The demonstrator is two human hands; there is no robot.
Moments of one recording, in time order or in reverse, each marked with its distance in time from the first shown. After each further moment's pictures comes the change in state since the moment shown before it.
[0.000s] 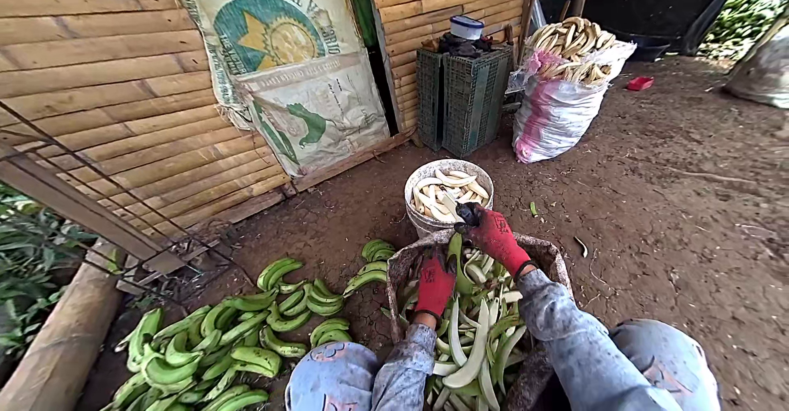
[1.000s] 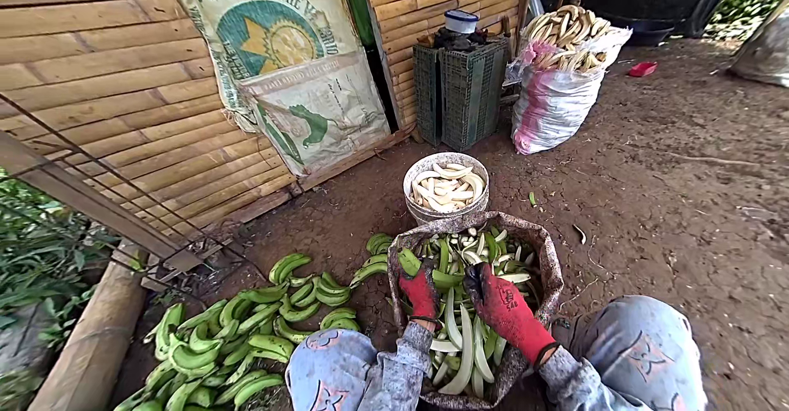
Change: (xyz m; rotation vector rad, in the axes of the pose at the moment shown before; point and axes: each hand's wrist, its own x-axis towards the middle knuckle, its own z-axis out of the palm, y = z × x) left_hand -0.043 -0.016 0.013 -0.883 0.545 -0.249; right_hand -0.146 0.018 0.041 -0.132 -0.190 0.123
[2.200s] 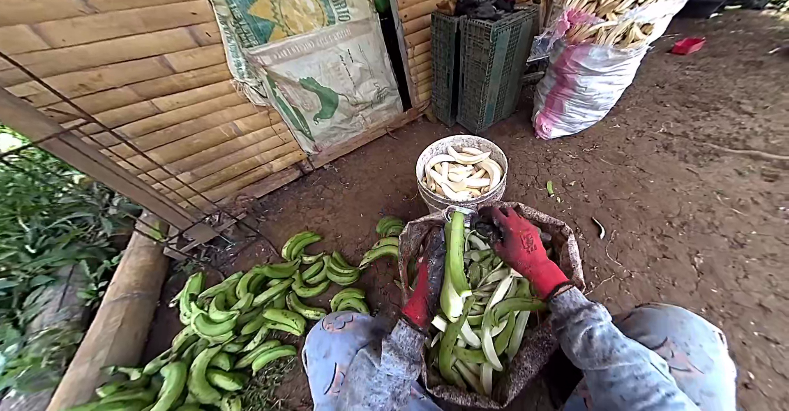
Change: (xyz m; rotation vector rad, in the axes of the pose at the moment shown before) left_hand -0.015 0.072 -0.023 -0.046 -0.637 0.079; right_hand 0.083 0.007 -0.047 -0.093 0.302 -0.337
